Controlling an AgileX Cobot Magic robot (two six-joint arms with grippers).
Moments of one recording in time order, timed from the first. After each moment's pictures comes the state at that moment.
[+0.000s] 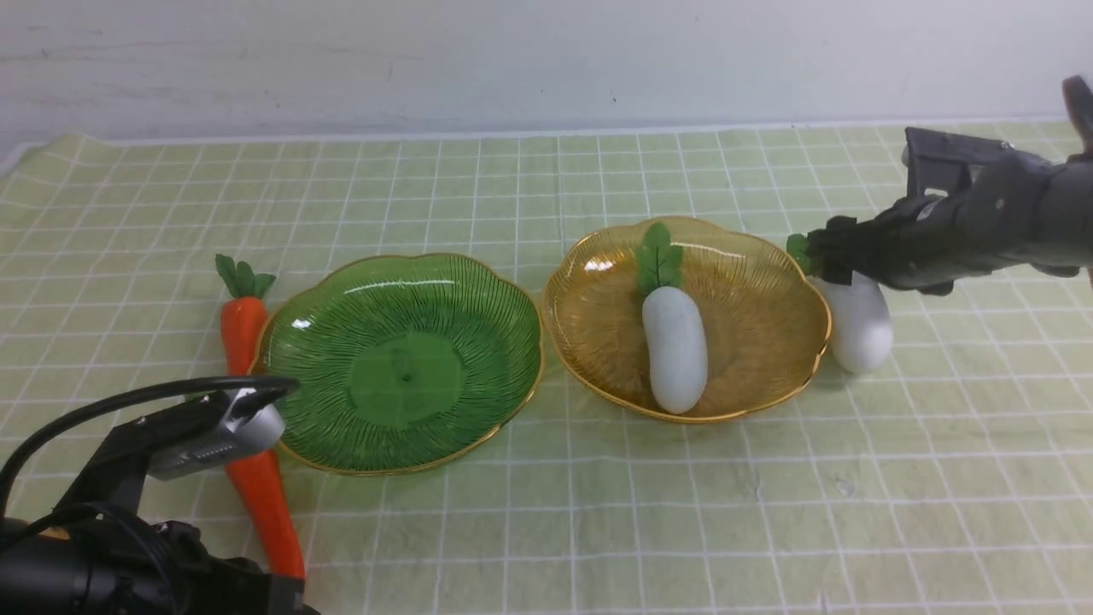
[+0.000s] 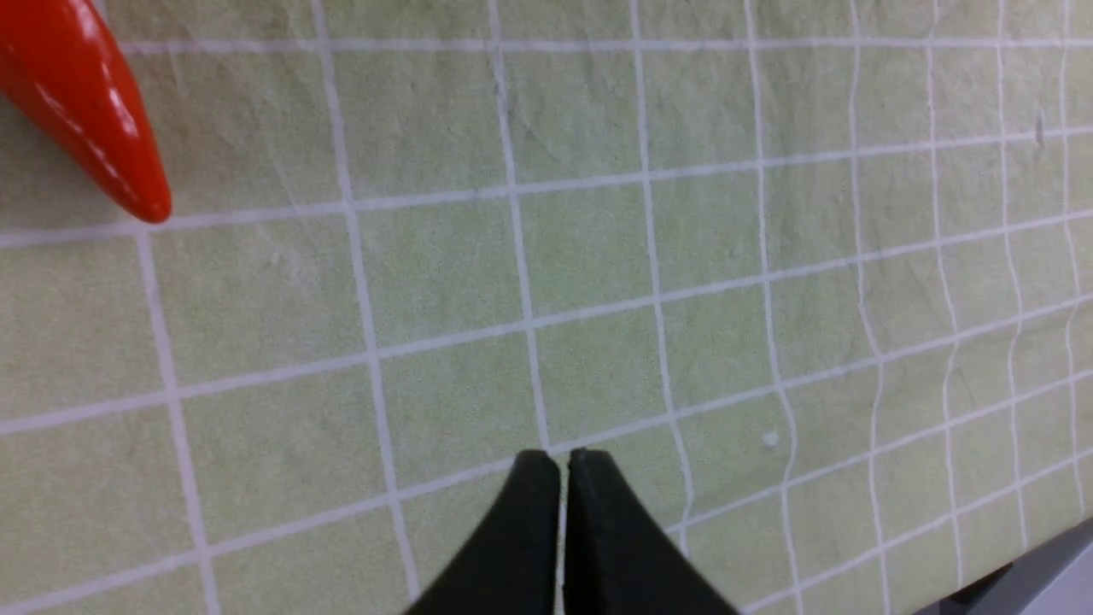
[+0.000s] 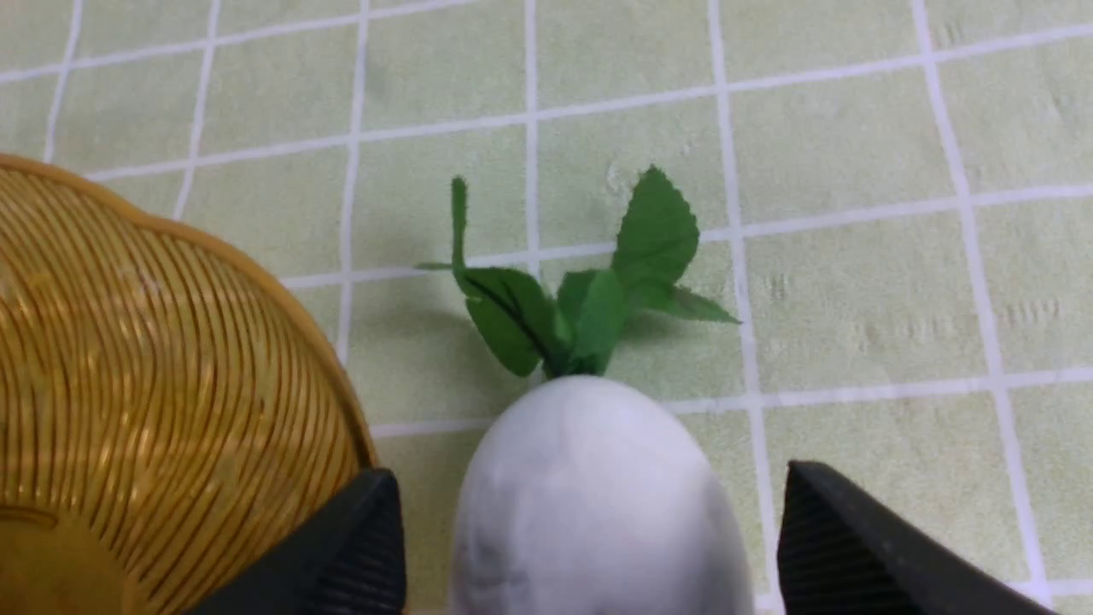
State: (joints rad) right arm 0.06 2.06 -1.38 0.27 0.31 -0.05; left arm -0.06 1.05 -0.52 -0.69 0.88 0.35
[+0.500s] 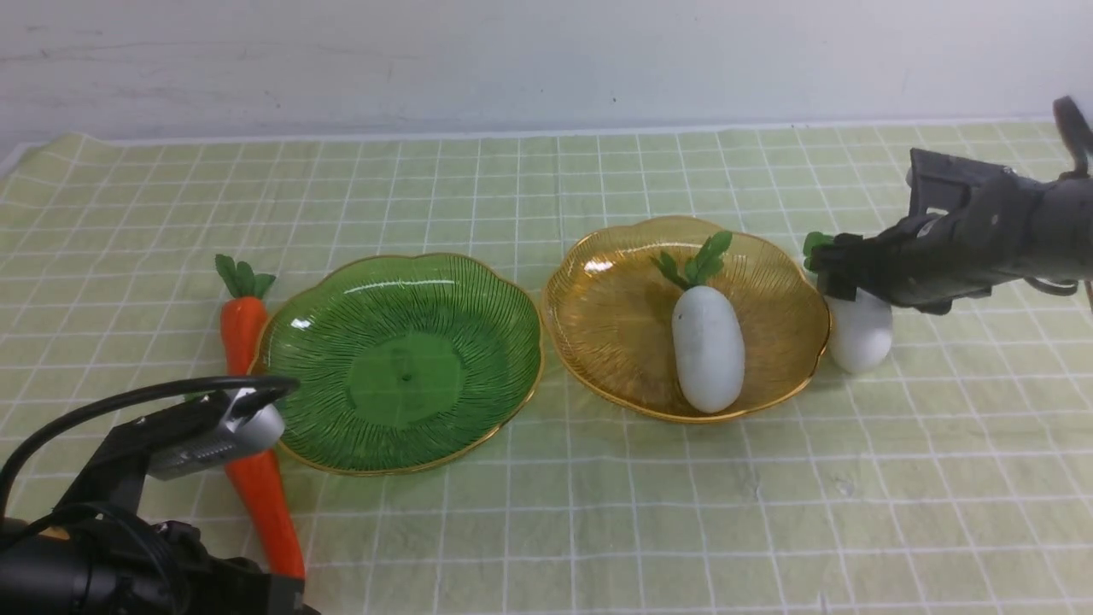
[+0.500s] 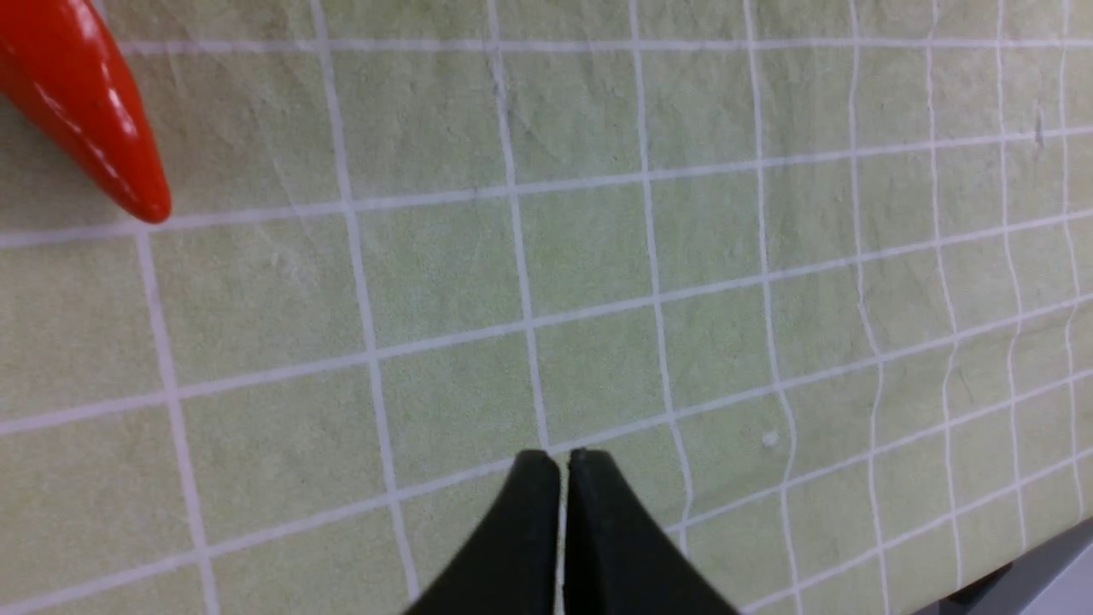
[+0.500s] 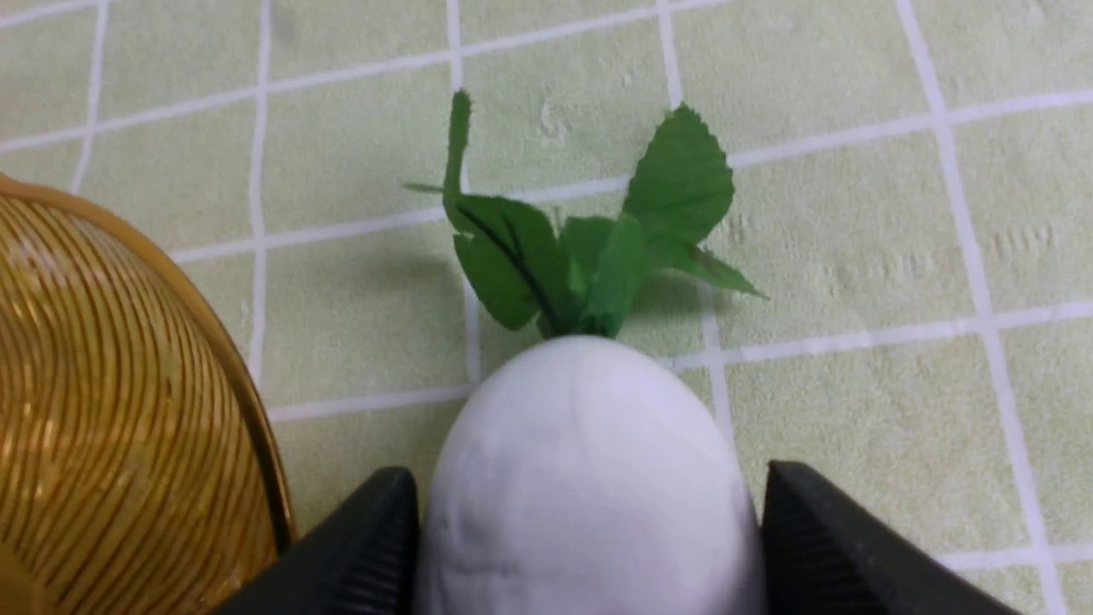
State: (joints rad) right arm 0.06 2.10 -1.38 0.28 0.31 -0.04; left arm -0.06 1.05 -0.52 -0.69 0.88 0.35
